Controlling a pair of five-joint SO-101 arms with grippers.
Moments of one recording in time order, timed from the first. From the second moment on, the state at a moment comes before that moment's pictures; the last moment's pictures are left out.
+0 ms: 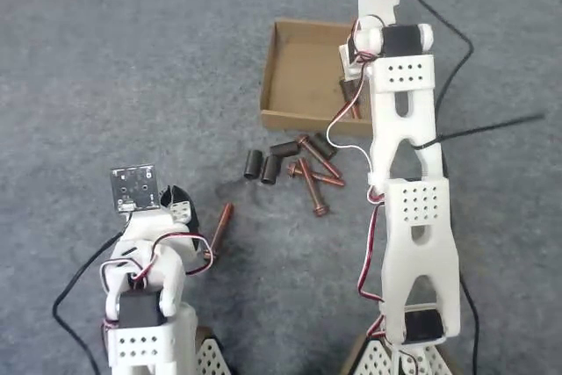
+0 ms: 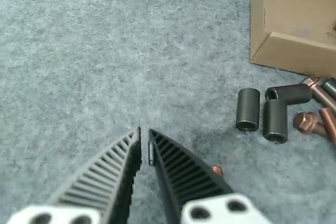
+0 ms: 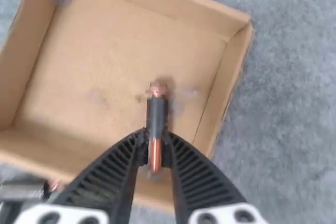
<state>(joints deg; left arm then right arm) -9.8 -103.2 97.1 57.0 9.8 -11.3 58.9 -87.4 97.0 6.8</state>
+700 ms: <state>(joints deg) -9.8 -103.2 97.1 57.0 9.7 -13.5 32.6 -63.0 100.6 -0.9</state>
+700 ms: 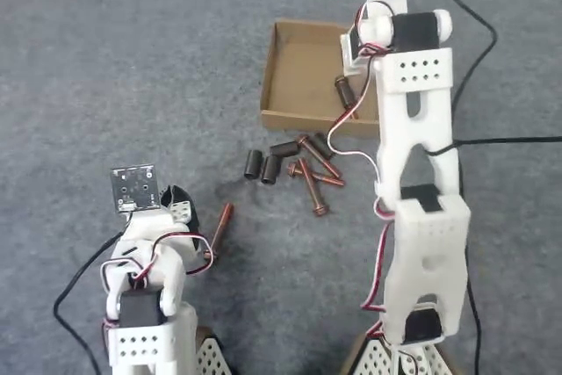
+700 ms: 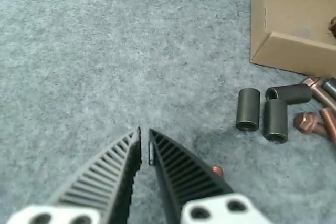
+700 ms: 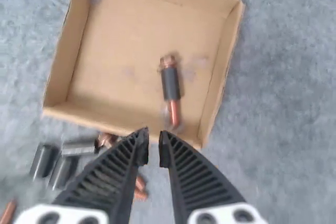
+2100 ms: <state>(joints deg) -9.8 -103.2 97.1 57.0 9.7 -37.5 23.6 -10.4 78.8 -23.7</state>
